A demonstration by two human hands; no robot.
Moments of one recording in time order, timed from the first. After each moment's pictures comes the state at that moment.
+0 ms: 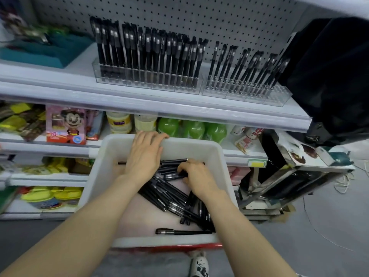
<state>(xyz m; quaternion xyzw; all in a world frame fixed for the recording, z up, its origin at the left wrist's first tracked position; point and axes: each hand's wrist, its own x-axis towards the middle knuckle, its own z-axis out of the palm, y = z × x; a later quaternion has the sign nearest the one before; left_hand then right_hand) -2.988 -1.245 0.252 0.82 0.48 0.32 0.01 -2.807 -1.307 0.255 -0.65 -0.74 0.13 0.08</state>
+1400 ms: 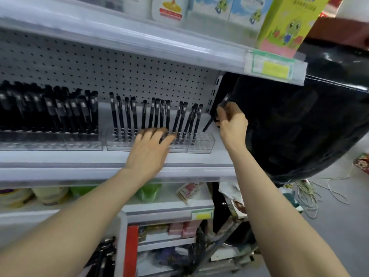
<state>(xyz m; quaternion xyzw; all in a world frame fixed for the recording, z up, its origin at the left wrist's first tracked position) -2.711 -1.136 0.369 0.85 0.42 0.28 -0.14 -2.495 -1.163 0.458 -0.66 -0.49 0.02 0.57</state>
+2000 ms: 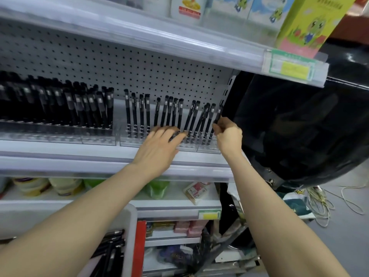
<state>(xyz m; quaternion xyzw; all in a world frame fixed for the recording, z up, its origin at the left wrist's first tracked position) -2.724 -1.138 0.372 0.88 0.39 0.26 -0.12 -2.507 -1.144 0.419 -0.72 -0.53 0.02 0.44</state>
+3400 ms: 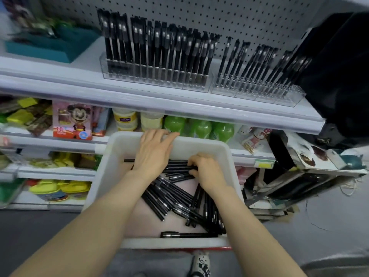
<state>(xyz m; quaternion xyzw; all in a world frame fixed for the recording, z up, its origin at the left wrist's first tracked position) -2.983 -1.238 0.252 0.82 0.49 0.29 -0.01 -2.799 -1.291 0.256 -0.68 -0.72 0.11 0.10</state>
